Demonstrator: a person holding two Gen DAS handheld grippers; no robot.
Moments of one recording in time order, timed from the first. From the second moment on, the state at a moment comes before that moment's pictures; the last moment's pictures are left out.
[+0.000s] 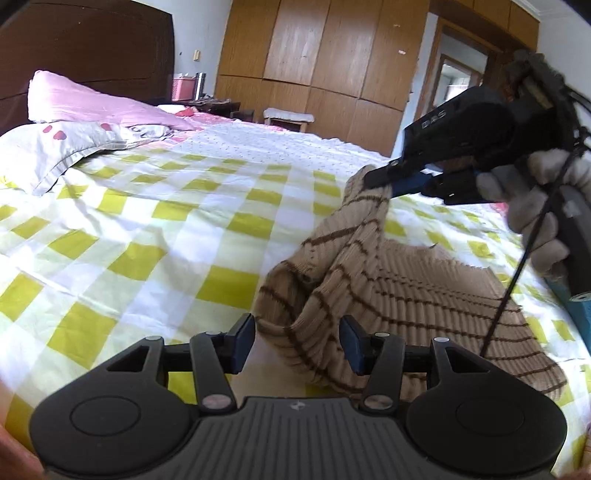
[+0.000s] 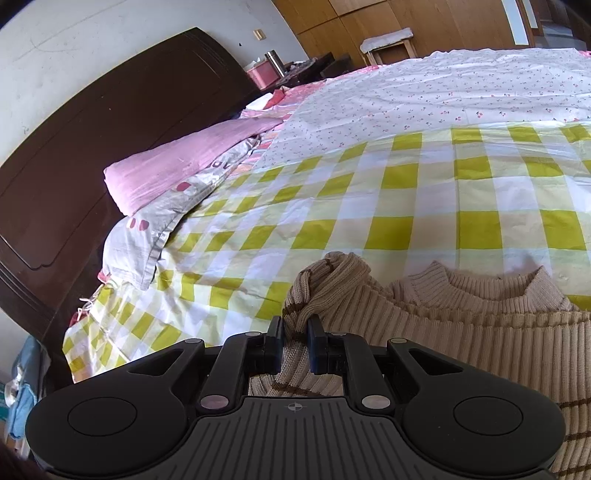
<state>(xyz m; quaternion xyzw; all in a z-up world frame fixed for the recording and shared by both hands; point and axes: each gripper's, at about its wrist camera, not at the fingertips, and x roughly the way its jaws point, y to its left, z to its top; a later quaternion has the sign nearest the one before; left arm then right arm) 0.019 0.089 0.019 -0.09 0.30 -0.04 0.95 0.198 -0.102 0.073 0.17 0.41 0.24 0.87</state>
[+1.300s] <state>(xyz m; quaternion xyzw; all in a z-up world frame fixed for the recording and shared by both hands) 0.015 -0.008 0.059 -0.05 0.30 -0.19 0.93 0.160 -0.225 0.021 0.27 0.43 0.20 0.84</state>
